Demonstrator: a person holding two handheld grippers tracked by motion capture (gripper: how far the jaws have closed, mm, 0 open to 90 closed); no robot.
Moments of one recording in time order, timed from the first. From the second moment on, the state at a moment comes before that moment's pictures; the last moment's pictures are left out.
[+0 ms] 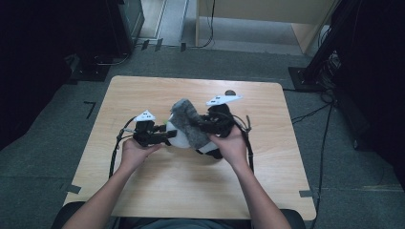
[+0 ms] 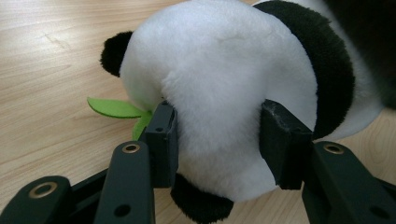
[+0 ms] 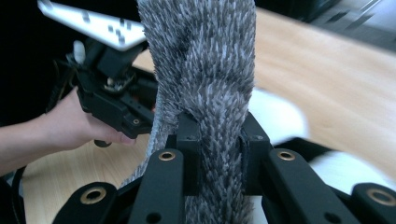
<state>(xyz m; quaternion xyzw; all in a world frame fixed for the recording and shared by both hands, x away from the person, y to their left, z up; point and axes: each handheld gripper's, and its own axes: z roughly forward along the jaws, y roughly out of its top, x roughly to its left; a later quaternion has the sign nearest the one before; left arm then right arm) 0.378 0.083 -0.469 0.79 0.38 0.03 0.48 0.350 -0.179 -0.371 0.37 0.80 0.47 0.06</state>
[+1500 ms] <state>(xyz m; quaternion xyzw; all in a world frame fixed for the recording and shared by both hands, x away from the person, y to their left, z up) 0.376 0.083 -0.470 0.79 0.38 0.03 0.49 0.346 -0.246 -0.397 0.44 0.79 0.42 0.09</state>
